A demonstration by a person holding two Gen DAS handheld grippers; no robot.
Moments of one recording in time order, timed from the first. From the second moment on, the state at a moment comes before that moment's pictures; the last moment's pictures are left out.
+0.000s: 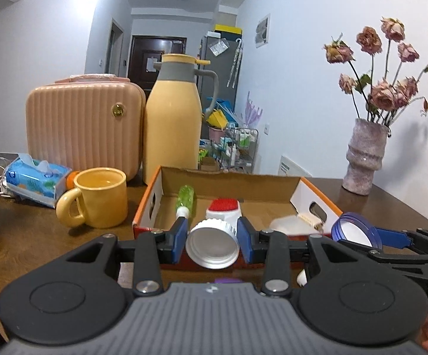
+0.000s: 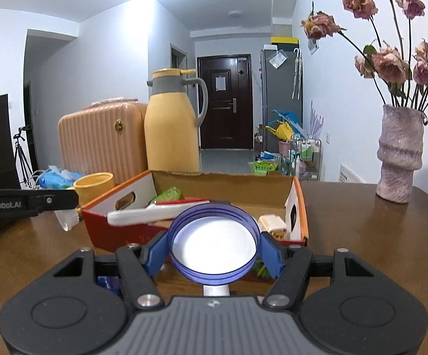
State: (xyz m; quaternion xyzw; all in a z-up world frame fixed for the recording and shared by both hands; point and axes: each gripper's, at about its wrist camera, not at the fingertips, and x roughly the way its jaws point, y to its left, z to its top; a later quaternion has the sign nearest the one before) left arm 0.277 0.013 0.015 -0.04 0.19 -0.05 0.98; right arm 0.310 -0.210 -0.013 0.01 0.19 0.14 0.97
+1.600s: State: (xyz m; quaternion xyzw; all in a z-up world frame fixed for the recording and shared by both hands) left arm 0.404 0.016 0.017 -0.07 0.18 0.02 0.98; right arm 0.435 -0.187 -0.009 0.01 0.21 0.11 0.97
